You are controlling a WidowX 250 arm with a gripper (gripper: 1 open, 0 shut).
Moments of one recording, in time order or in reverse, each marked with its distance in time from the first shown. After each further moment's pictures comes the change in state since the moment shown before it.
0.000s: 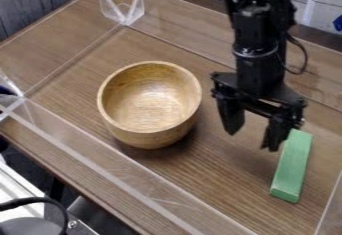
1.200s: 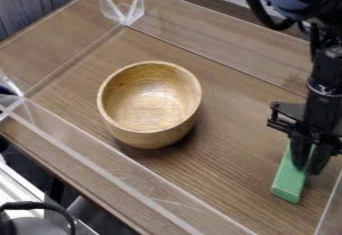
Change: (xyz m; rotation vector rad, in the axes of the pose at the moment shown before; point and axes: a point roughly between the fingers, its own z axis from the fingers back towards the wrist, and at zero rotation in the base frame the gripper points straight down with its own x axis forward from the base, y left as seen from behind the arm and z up) arm 0.027 -0.044 -0.037 0.064 0.037 0.061
